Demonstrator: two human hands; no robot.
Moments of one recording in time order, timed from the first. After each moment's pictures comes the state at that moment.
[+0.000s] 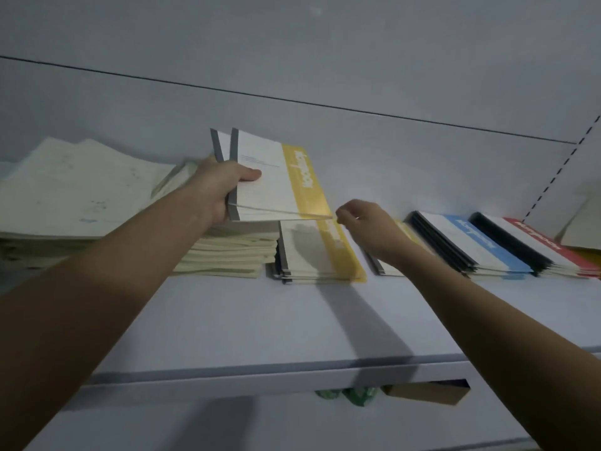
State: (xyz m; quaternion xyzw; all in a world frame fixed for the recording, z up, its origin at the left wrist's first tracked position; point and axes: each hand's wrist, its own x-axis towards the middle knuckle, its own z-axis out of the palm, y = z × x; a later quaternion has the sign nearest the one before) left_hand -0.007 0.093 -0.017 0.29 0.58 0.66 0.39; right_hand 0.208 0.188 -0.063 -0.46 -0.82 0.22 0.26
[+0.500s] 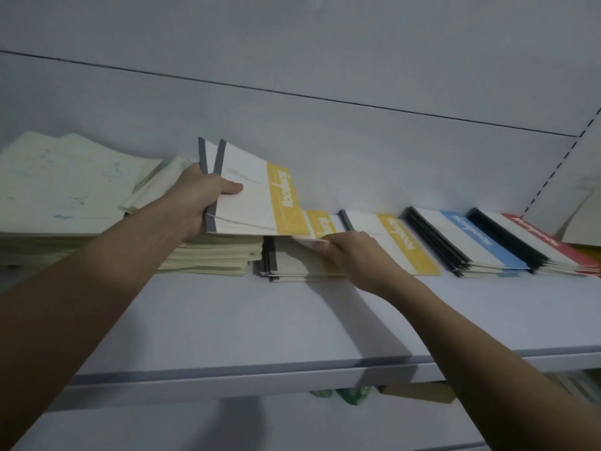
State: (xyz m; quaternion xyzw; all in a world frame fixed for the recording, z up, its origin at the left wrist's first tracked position) left_hand -0.009 0.091 -0.037 0.32 0.62 0.62 0.36; right_hand 0.230 0.164 -0.089 -0.37 -0.90 0.15 0.17
